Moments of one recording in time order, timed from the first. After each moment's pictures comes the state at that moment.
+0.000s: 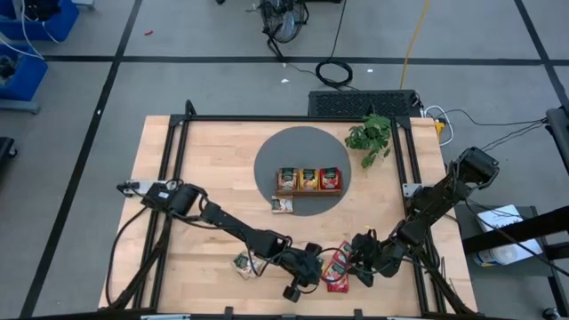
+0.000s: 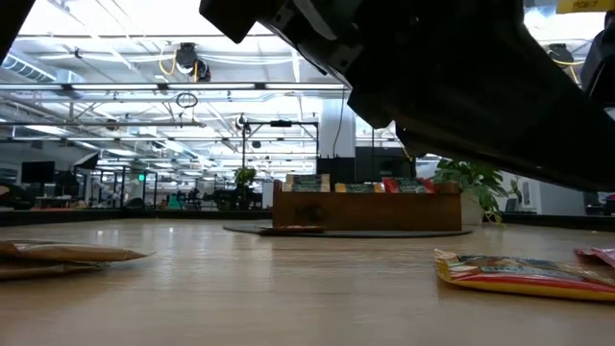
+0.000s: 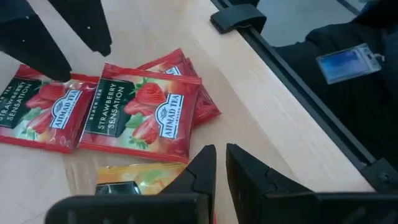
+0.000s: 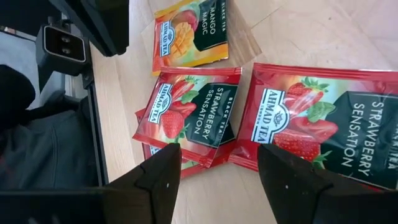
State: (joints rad) left arm -0.41 2.29 1.64 -0.02 0.13 0.02; right arm 0.84 1.46 0.49 0.15 0.29 1.29
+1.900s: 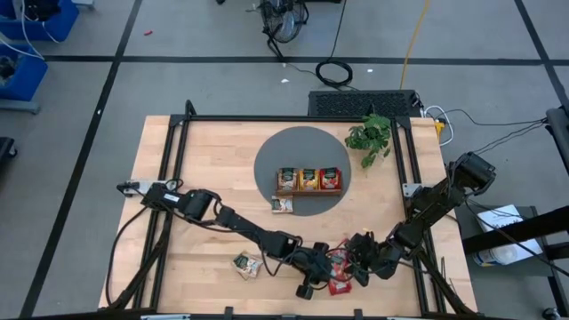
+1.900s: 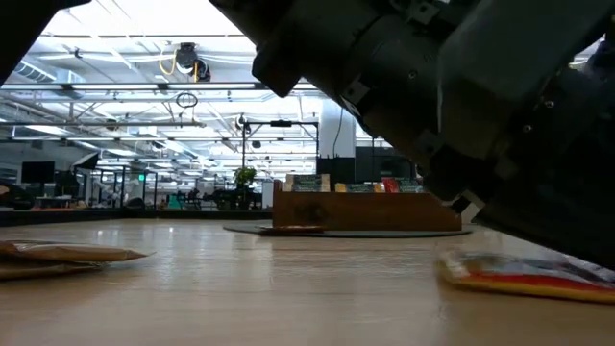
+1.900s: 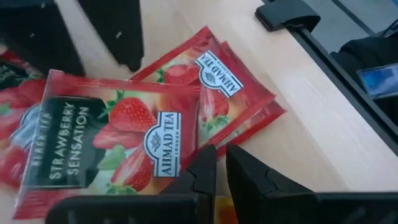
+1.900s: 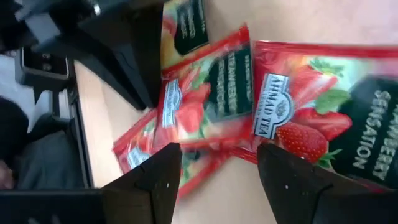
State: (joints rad) left arm -0.37 2.45 1.78 0.01 0.13 -0.05; right arm 0.84 1.54 0.49 0.20 0.34 1.36
